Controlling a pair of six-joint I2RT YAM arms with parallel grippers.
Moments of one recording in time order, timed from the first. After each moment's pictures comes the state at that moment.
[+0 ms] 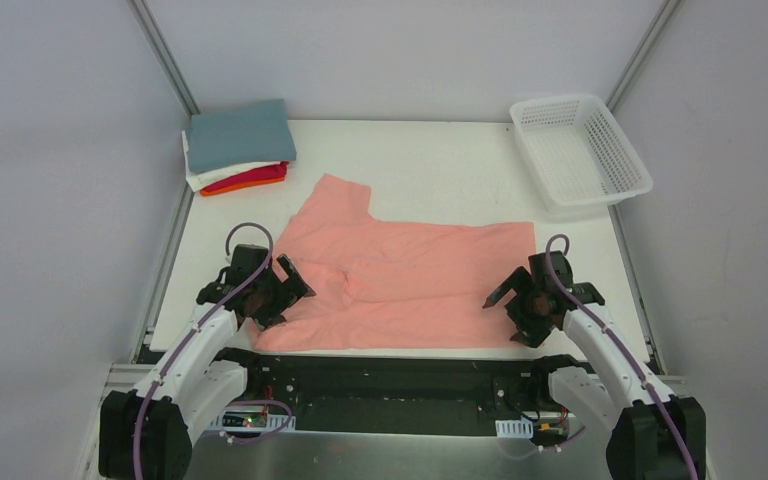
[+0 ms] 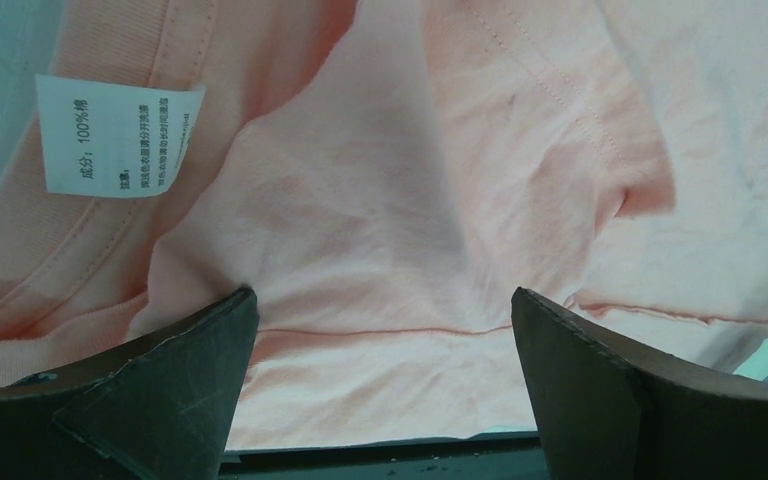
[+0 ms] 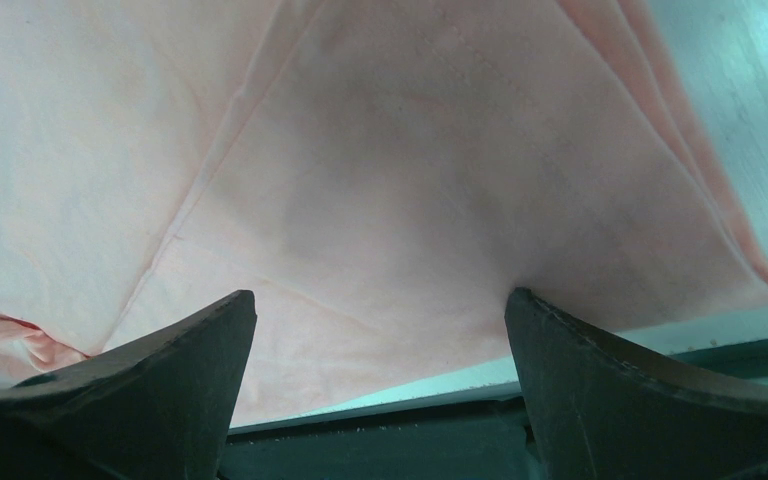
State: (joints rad) left arm -0.17 0.84 0.41 -0.59 0.10 -0.85; right arm 0.19 0.90 0.47 -0.81 -0.09 0.96
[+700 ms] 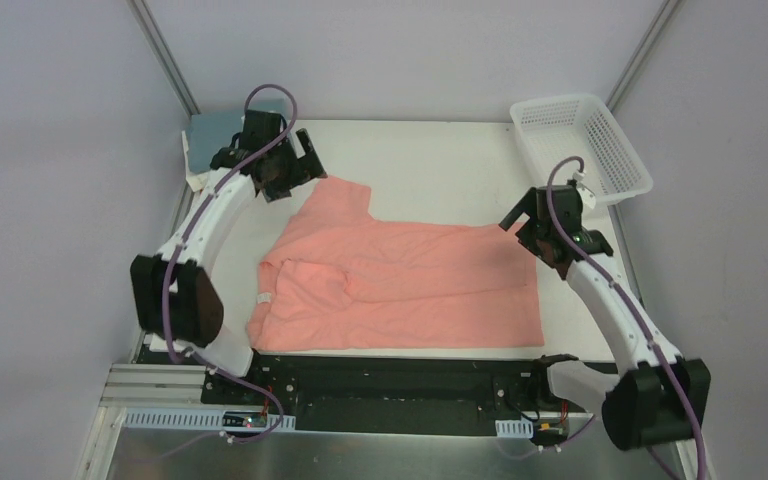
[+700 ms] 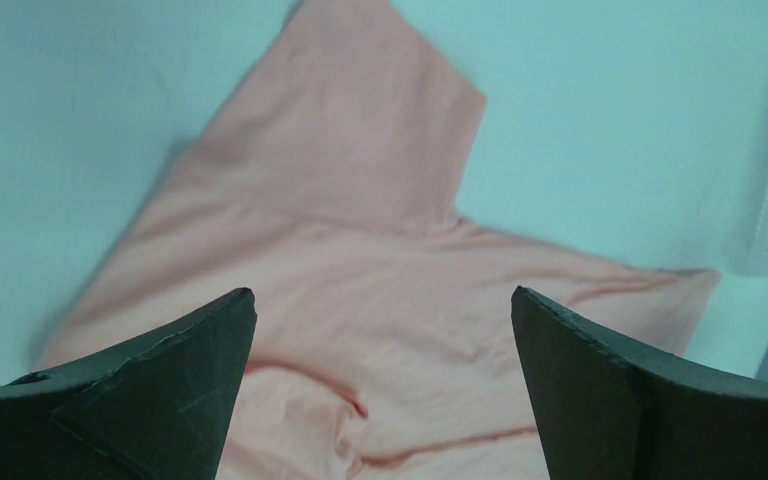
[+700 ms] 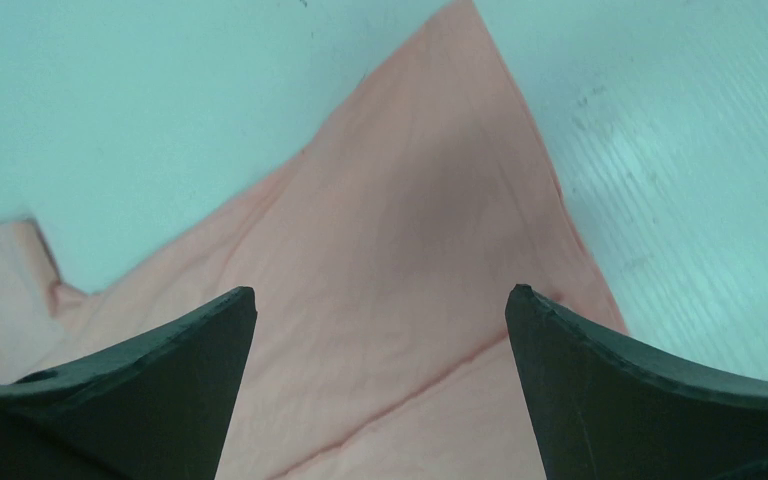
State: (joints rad) left arm -0.18 1.47 1.34 -0.67 0.05 -0.62; right arm 0.19 1.01 0.83 -0.61 0.23 0.77
